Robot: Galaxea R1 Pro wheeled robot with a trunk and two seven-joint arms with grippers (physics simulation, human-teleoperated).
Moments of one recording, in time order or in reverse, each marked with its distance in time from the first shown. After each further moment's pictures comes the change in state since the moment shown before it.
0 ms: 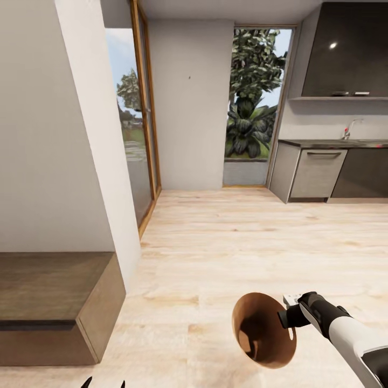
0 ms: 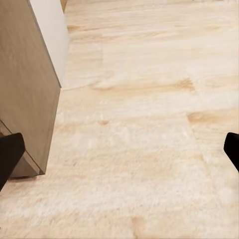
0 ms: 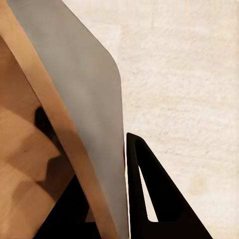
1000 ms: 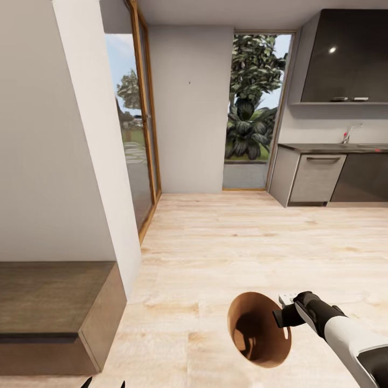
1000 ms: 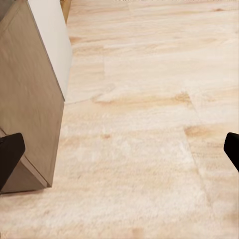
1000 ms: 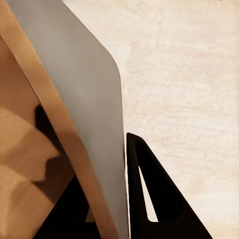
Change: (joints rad) left arm 0.001 0.000 0.000 0.000 -0.001 0.000 0.000; right arm 0.000 0.023 -0.003 -0.003 -0.002 0.000 -0.003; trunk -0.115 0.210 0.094
